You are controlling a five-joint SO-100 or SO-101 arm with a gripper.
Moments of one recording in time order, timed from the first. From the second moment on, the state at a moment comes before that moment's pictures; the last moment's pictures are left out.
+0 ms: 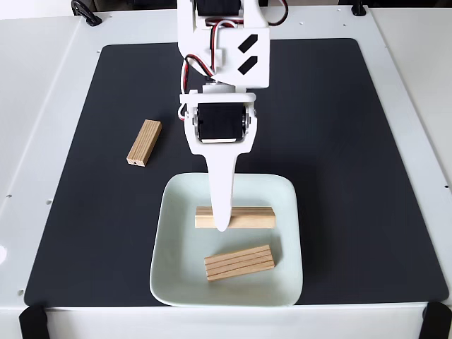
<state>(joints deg) -9.6 38.6 17.1 62.1 -1.1</state>
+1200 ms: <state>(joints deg) -6.9 39.2 17.3 62.4 6.6</state>
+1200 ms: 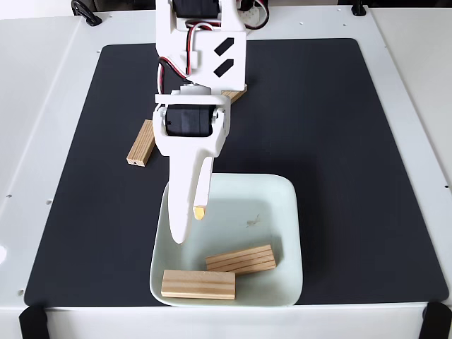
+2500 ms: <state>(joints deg) -4.8 123.1 125.6 64.4 -59.4</state>
